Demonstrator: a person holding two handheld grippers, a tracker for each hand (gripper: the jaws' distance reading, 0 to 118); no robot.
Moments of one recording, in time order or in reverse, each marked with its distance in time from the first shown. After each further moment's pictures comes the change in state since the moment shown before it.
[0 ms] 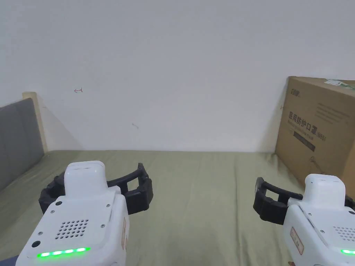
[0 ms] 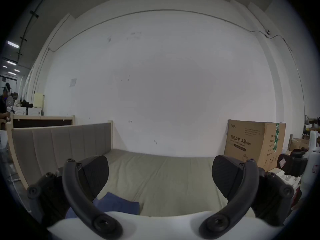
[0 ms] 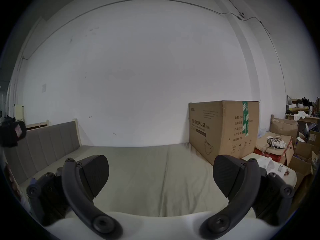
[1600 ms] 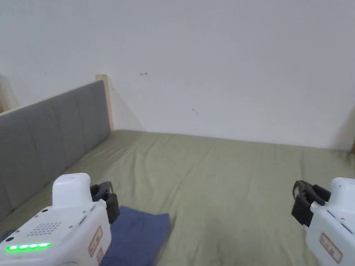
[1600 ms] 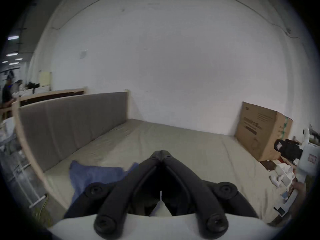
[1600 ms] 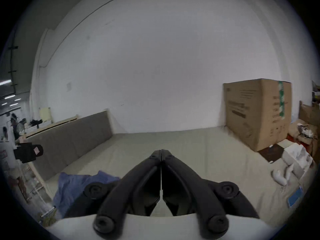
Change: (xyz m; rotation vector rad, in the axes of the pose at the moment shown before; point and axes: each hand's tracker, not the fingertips) left arm -0.158 -0.036 0.035 -0.262 0.145 0.088; right arm -0.099 -0.029 -0.023 -0.166 0.331 -0.055
